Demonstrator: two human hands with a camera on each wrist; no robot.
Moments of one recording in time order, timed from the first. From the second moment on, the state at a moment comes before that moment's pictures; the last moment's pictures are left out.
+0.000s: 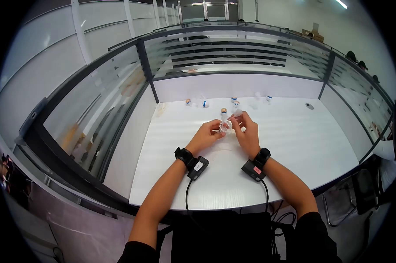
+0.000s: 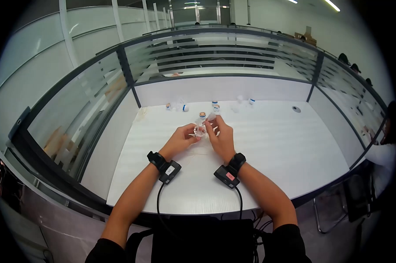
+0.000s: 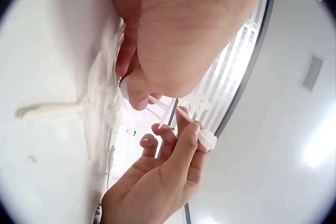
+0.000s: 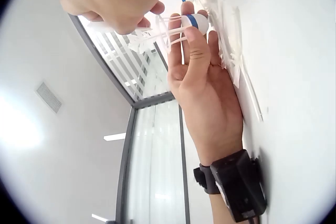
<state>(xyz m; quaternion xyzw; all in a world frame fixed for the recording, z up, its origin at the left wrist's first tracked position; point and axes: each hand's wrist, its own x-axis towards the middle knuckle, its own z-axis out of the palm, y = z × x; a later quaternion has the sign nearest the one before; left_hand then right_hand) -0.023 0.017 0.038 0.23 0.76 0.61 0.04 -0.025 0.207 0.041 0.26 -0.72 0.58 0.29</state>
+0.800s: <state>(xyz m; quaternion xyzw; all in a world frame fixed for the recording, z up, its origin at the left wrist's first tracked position) -0.024 0.018 0.035 0.24 0.76 0.60 0.04 -0.024 0.207 0.041 0.26 -0.75 0.54 0.27</state>
